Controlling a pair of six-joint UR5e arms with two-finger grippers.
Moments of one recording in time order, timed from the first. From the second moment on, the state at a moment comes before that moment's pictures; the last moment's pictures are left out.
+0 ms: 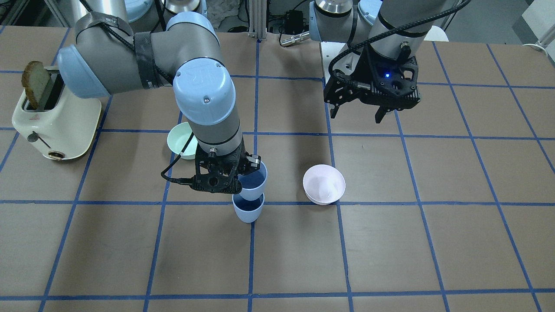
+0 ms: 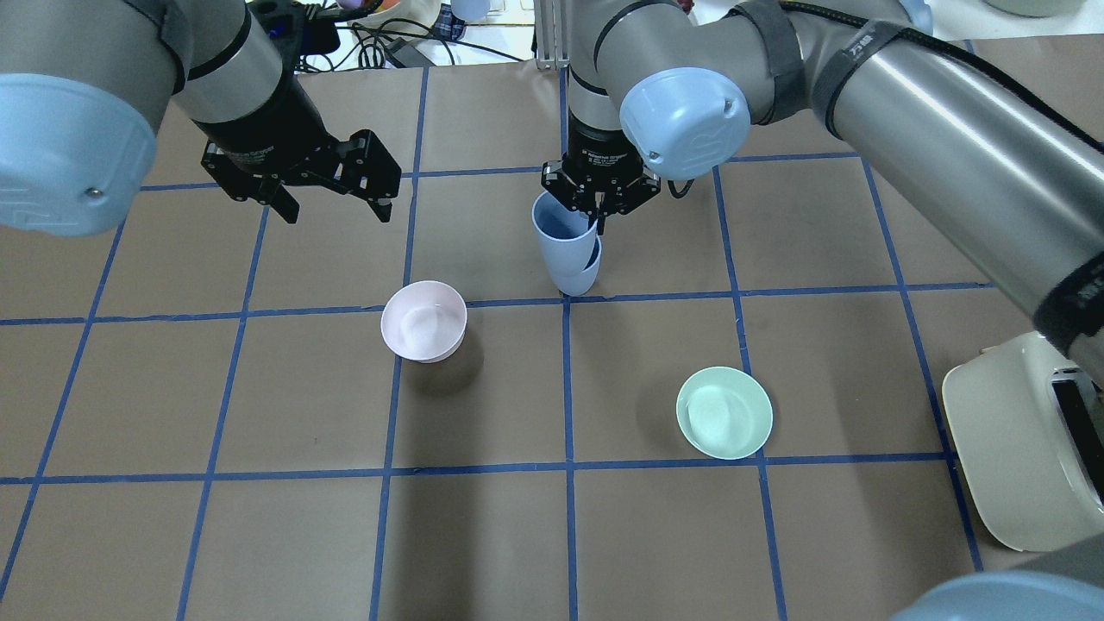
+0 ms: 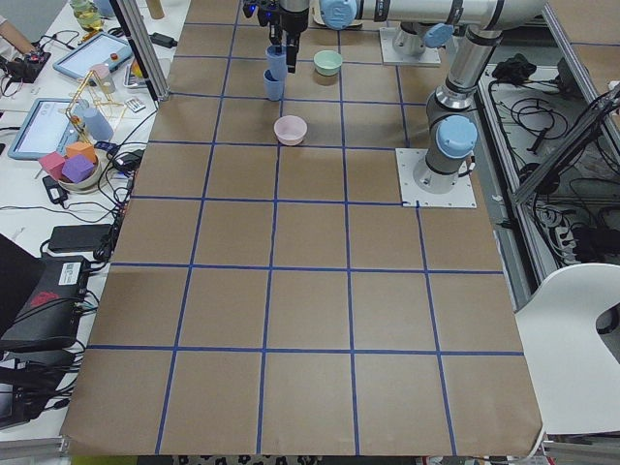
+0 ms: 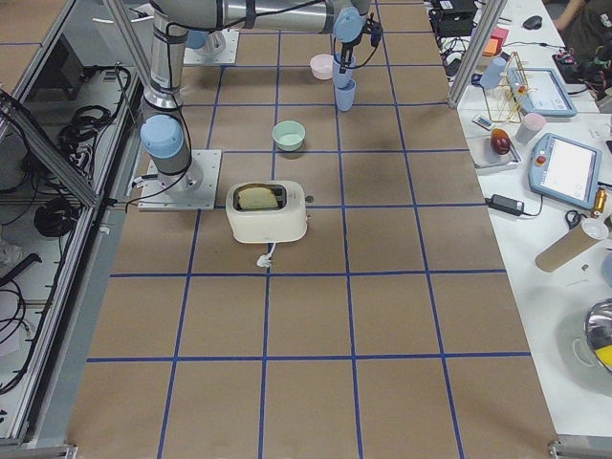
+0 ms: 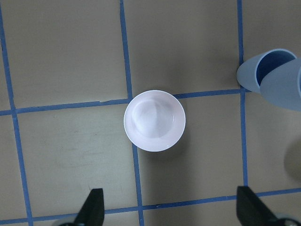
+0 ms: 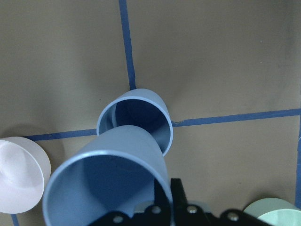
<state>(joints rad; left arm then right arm) -1.62 -1.57 -1.60 -1.50 1.52 0.02 1.86 -1.17 1.41 -1.75 -1.50 0.39</state>
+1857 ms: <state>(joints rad) -1.62 -1.57 -1.60 -1.50 1.52 0.02 1.81 -1.16 1.40 -1.82 -1.49 0.43</state>
